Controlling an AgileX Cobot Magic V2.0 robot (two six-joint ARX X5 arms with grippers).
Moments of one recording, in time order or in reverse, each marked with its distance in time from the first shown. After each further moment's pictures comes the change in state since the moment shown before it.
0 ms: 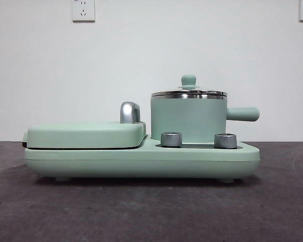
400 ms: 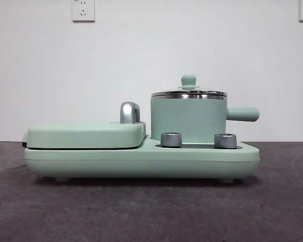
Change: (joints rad) left arm 0.000 0.000 0.000 0.000 0.000 0.000; right arm -0.053 -0.051 -0.041 0.052 0.082 -0.012
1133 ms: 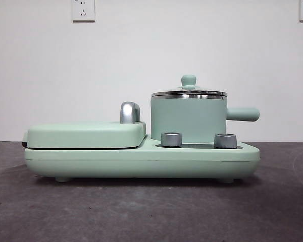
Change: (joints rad) left arm 0.000 0.000 0.000 0.000 0.000 0.000; right arm -0.286 -0.519 -0.878 0.640 0.298 -0.093
